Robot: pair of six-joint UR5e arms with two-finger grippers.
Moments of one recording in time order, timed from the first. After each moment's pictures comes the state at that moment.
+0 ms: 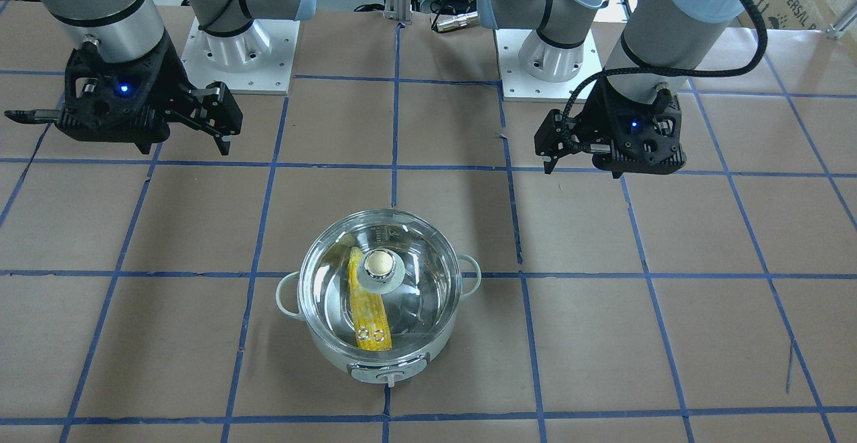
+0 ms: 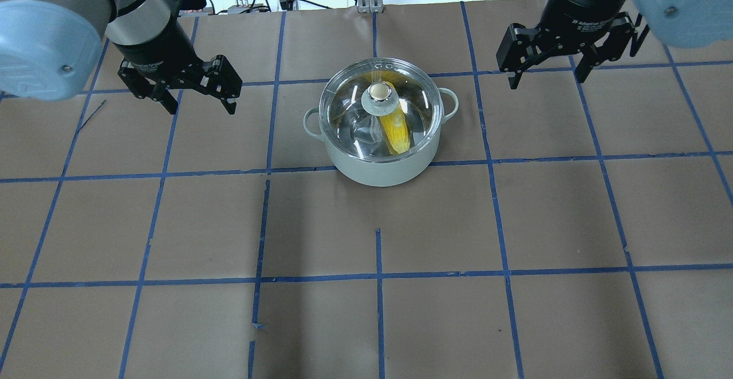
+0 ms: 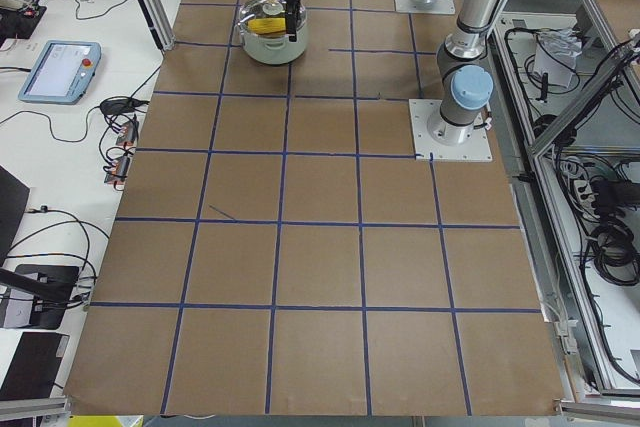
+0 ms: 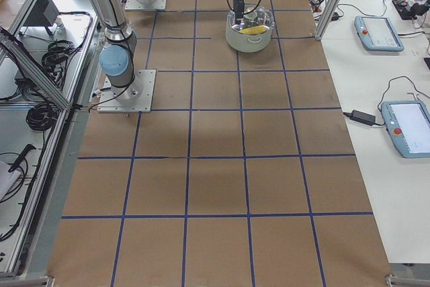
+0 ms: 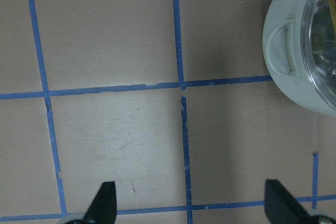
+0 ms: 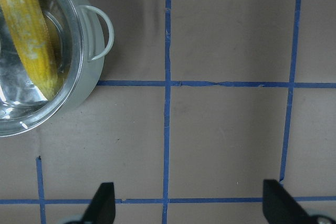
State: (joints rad) left arm -1.55 -1.64 -1.58 -1.50 1.57 0.08; right arm 1.58 -1.51 1.51 -1.57 -1.61 -0.02
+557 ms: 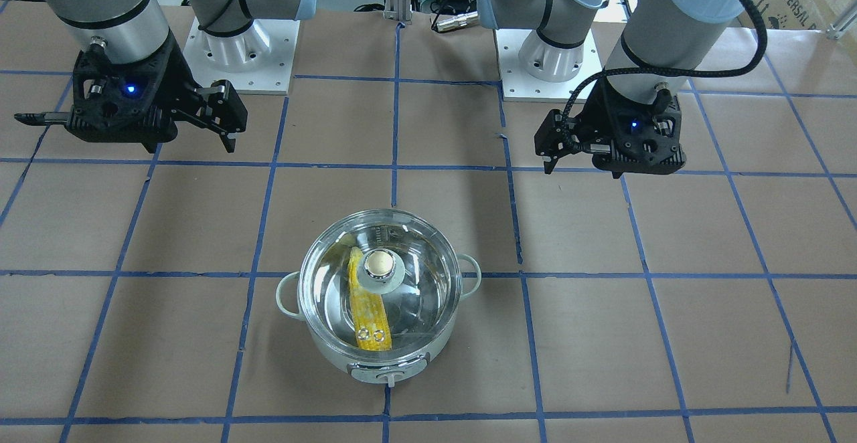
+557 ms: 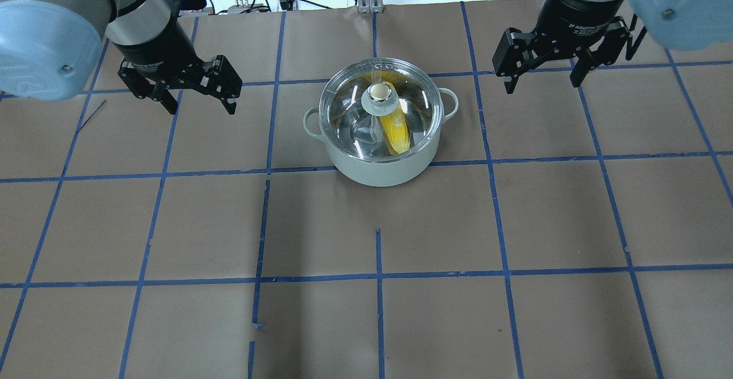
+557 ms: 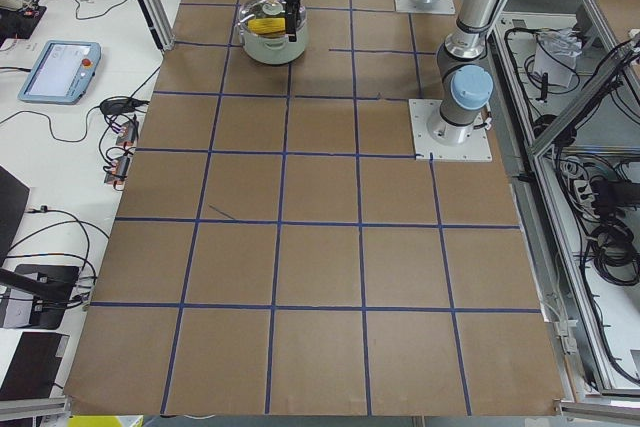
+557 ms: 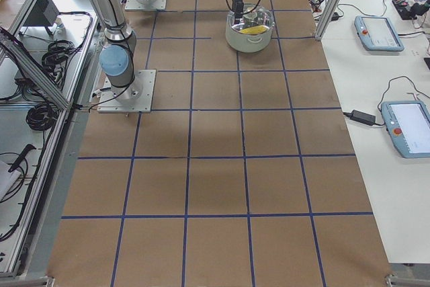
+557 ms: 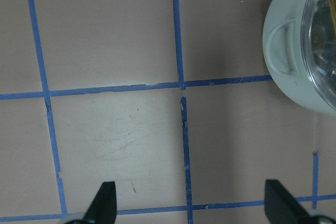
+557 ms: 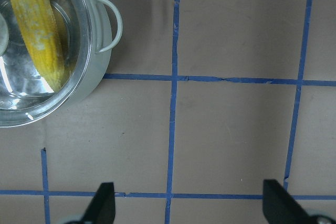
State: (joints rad) left arm -1.55 -1.64 -1.58 -1.50 1.57 0.08; right arm 1.58 -1.51 1.50 -1.55 -1.60 -0.04
